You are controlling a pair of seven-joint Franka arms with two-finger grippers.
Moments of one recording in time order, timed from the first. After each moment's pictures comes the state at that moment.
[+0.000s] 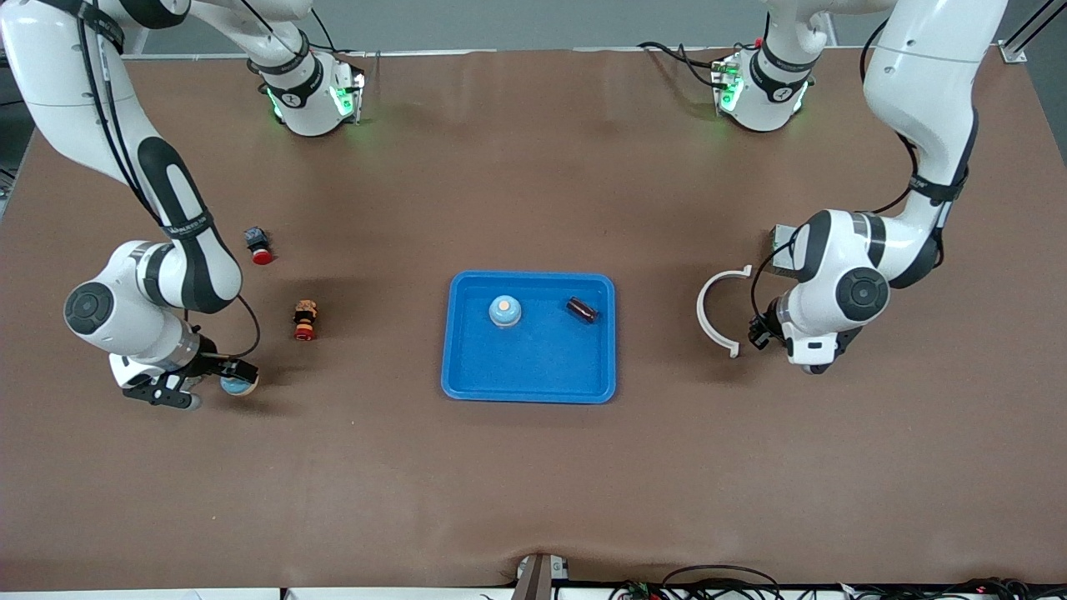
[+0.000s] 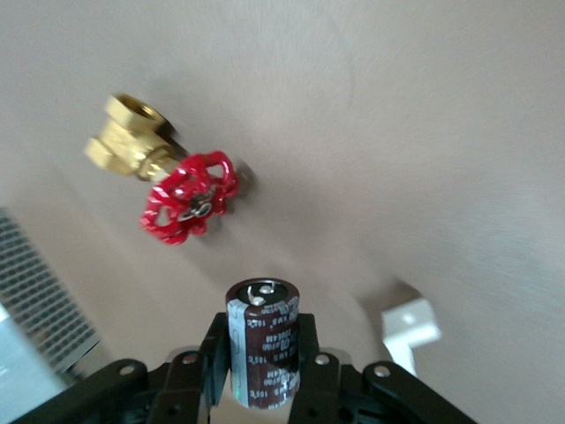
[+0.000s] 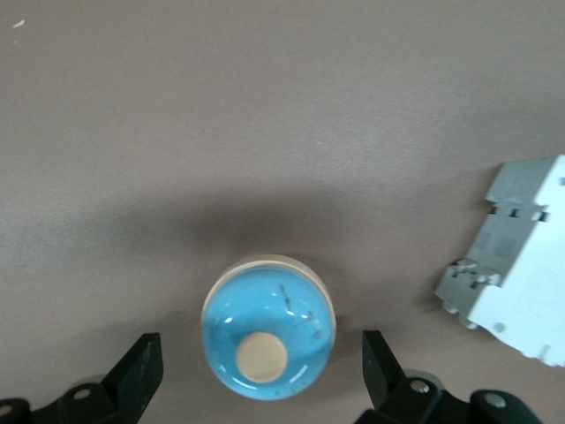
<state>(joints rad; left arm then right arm) -0.09 0.46 -0.08 -1.94 0.02 2.20 -0.98 -0.08 0.60 -0.03 -1.90 0.06 2.55 0.05</state>
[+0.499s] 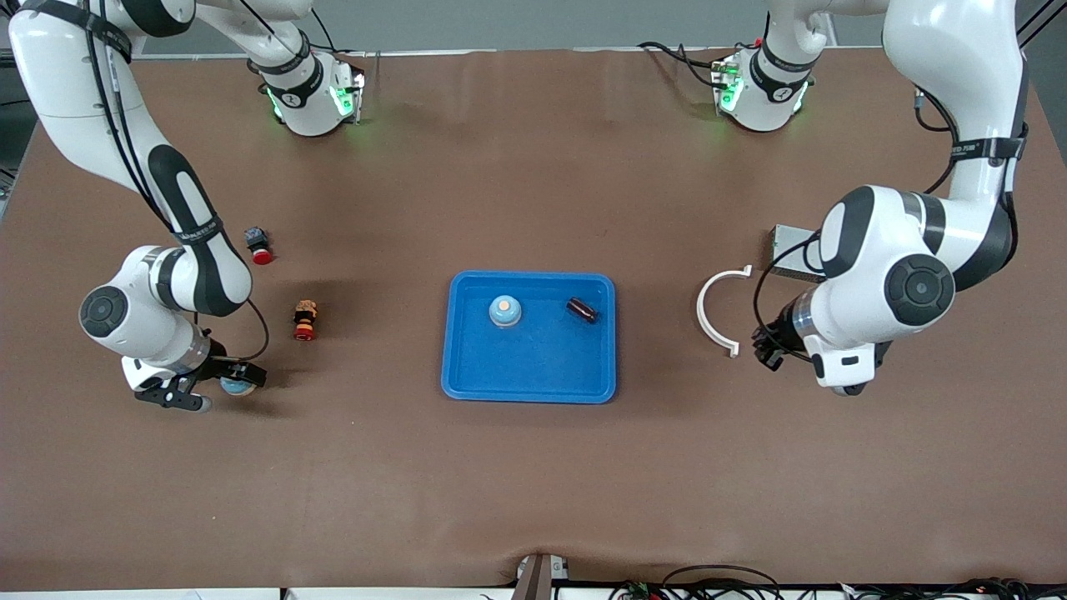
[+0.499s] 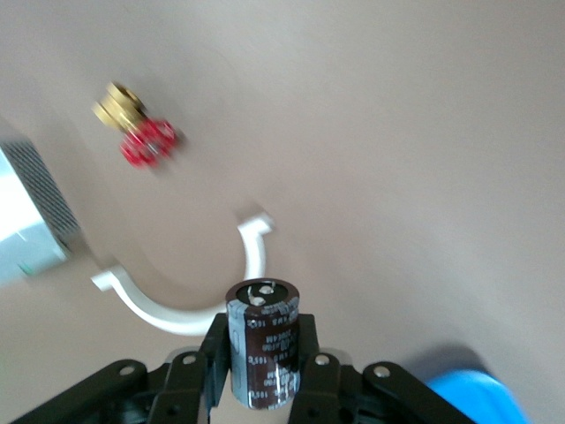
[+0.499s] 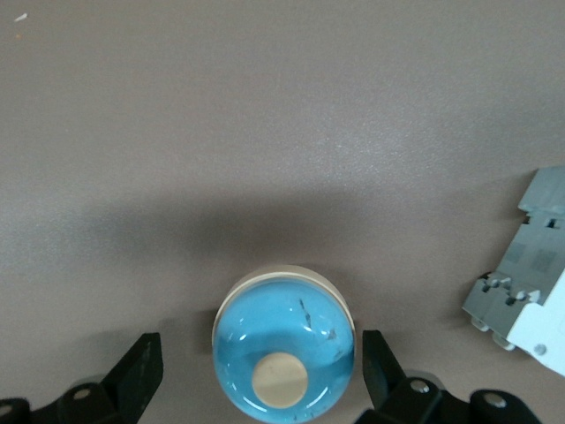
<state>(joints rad) -0.19 0.43 -0.09 -1.58 -0.06 1.93 -1.20 -0.08 0.62 -0.02 -1.89 0.06 2.58 0.05</state>
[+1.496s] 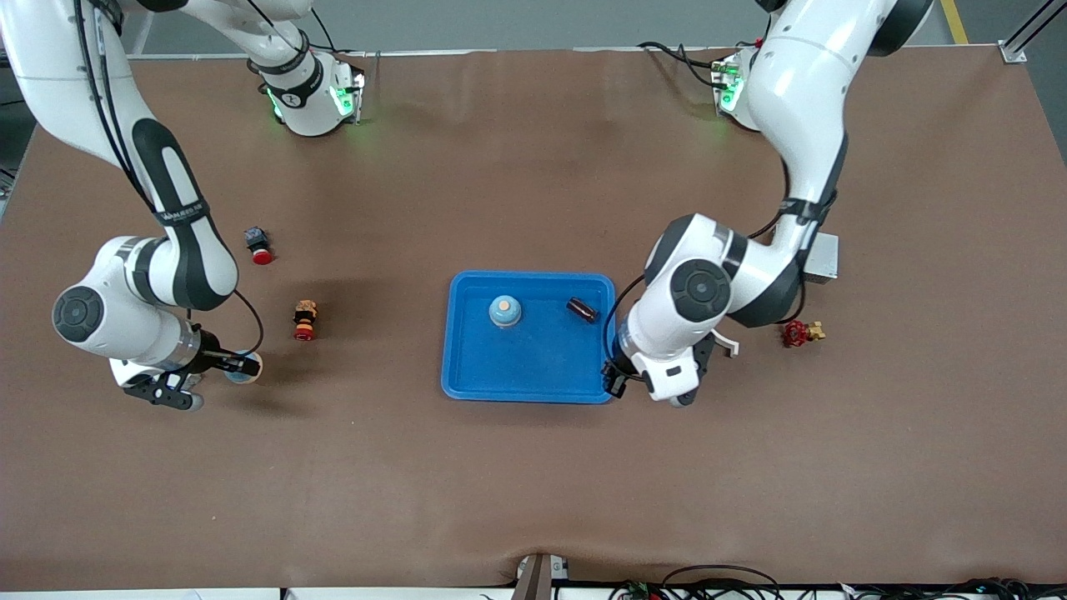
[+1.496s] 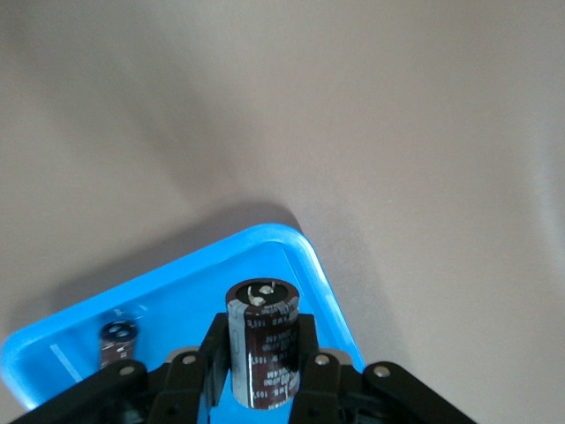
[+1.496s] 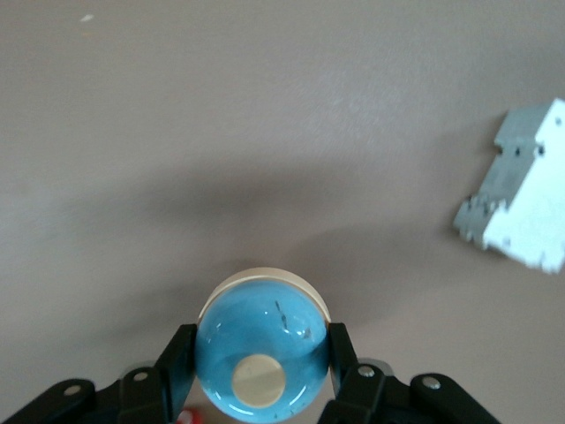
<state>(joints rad) -0.46 0.76 -0.09 -1.33 -0.08 2.21 -1.60 -0.04 0.50 -0.02 -1.85 0.06 2.31 0.20</state>
